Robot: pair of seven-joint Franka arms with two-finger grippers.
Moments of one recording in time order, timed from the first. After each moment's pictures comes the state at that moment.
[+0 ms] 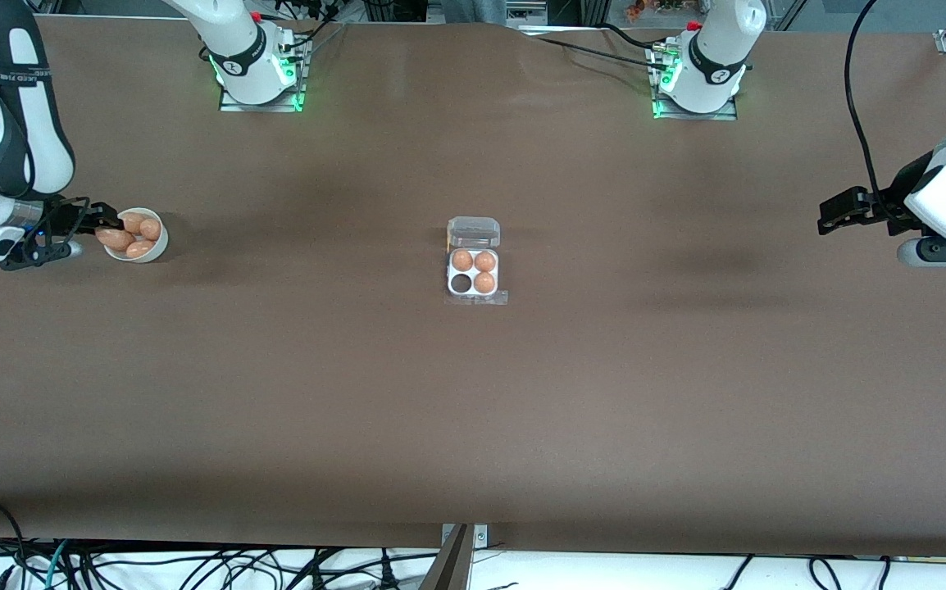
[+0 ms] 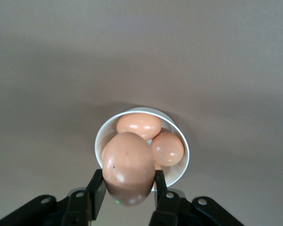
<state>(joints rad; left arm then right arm) -0.05 0.10 0.04 -1.56 0.00 1.55 -0.03 0.23 0.26 -0.60 -2.11 0.11 2.04 -0.66</state>
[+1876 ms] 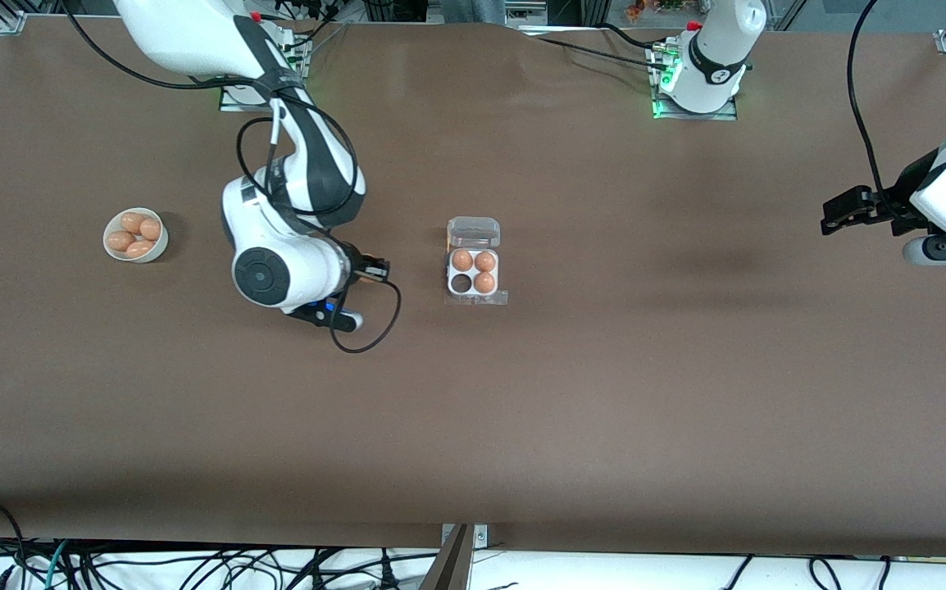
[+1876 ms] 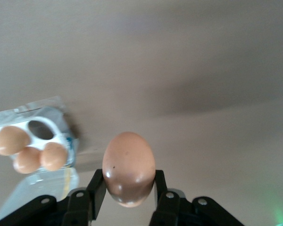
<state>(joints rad) -0.05 0.10 0.04 -1.55 0.00 1.55 -0.03 0.50 0.60 -0.04 -1.49 0.36 1.77 0.64</state>
